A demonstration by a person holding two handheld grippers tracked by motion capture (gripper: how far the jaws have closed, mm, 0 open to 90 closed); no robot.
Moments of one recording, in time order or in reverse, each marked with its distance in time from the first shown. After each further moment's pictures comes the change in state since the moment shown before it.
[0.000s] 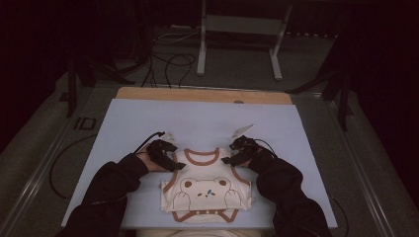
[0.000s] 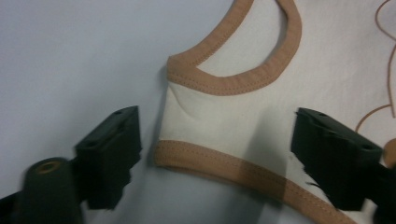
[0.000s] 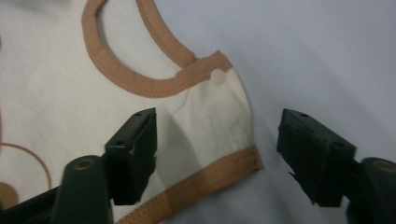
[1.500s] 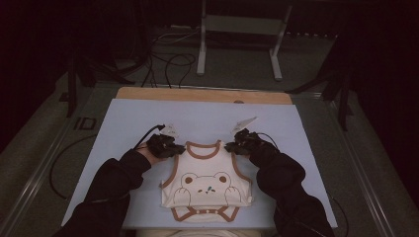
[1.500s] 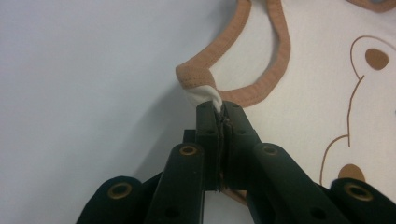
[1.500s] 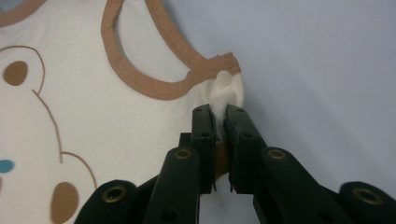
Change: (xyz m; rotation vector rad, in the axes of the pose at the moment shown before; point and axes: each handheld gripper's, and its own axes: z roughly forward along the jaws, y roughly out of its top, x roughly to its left) left arm -0.008 0.027 -0.026 -0.076 0.065 0.013; right arm 0.003 0.023 -0.030 -0.029 -0.029 -0.013
